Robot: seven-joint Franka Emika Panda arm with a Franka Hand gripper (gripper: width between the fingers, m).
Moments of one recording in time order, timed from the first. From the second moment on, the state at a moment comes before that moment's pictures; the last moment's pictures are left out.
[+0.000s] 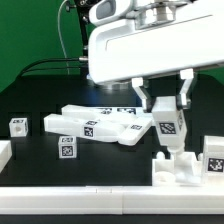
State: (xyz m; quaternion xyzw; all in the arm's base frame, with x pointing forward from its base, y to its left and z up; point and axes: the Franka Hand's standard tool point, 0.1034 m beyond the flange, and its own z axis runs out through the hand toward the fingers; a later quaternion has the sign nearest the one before) arm 0.652 0.030 0.136 -0.95 0.22 -0.22 0.07
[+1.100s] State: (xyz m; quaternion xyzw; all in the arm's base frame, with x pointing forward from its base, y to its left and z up) arm 0.642 0.047 0.125 -0.93 0.18 -0.33 0.02
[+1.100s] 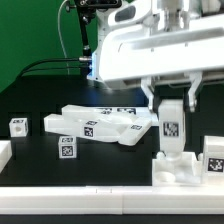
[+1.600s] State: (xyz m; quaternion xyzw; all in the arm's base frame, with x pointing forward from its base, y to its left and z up) arm 0.636 0.050 0.108 -0.94 0.14 -0.31 0.00
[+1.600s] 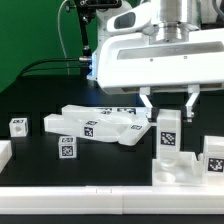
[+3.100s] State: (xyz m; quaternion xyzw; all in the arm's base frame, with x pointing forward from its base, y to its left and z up) arm 0.642 0.047 0.091 -0.94 0.13 -0.33 -0.01
